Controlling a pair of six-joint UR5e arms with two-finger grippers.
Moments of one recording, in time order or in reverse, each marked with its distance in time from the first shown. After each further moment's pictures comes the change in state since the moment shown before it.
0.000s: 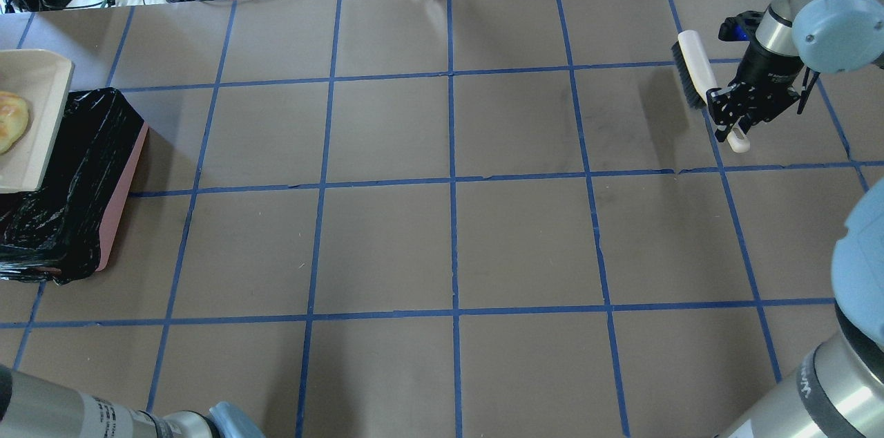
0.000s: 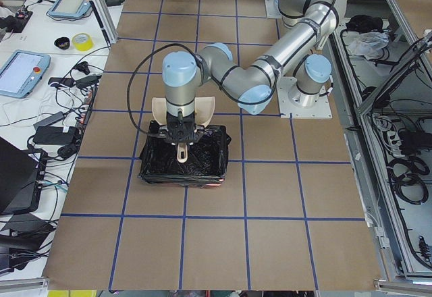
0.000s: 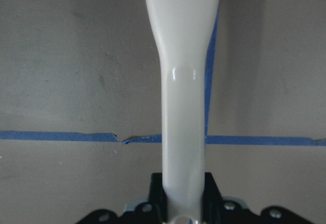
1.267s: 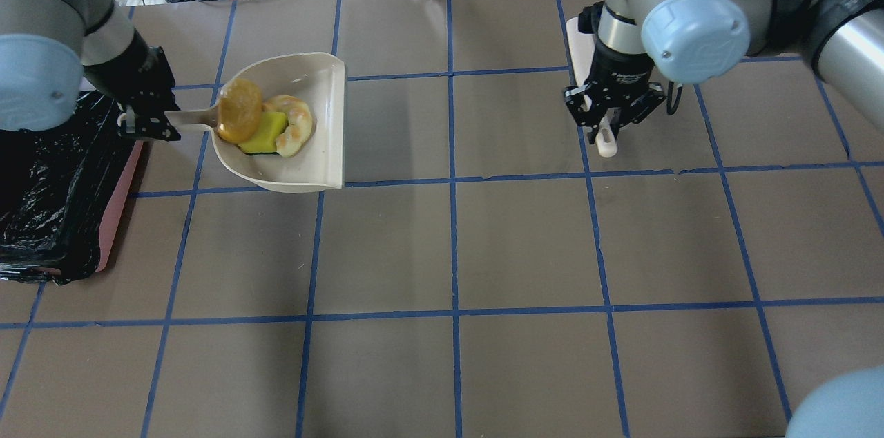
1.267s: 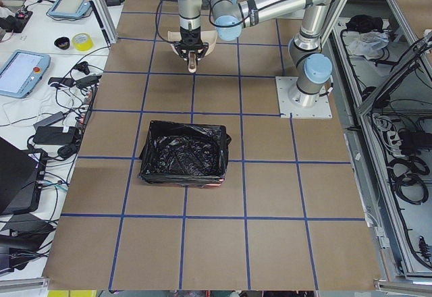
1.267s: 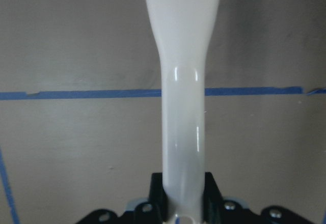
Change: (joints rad) left arm -0.569 0.288 -0.379 -0.063 0.004 -0.569; right arm 0.318 -0.139 -0.010 0.102 0.040 0.349
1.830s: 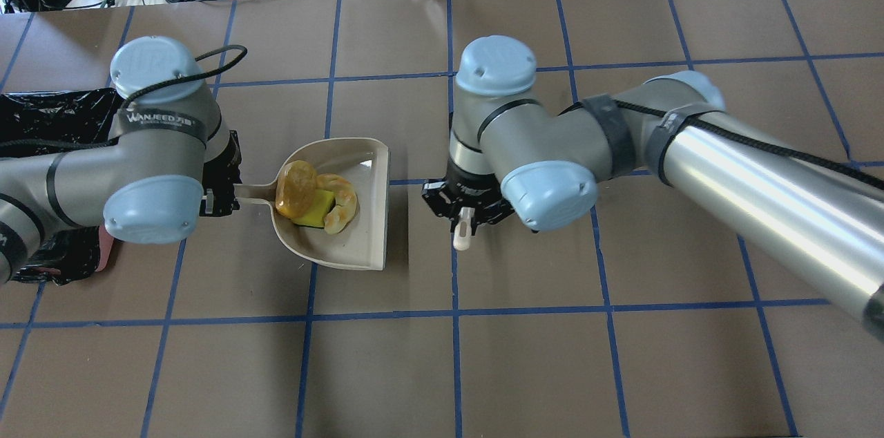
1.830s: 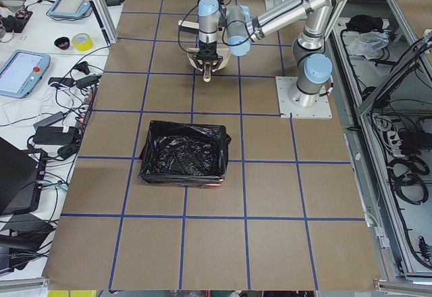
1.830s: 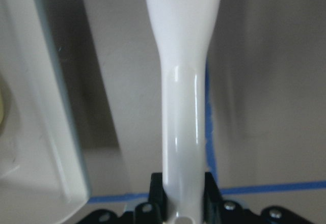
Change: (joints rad) left arm -0.171 0.019 -0.315 0.258 0.082 -0.105; right arm 0.327 -0.033 0.211 -0.221 0.179 0.429
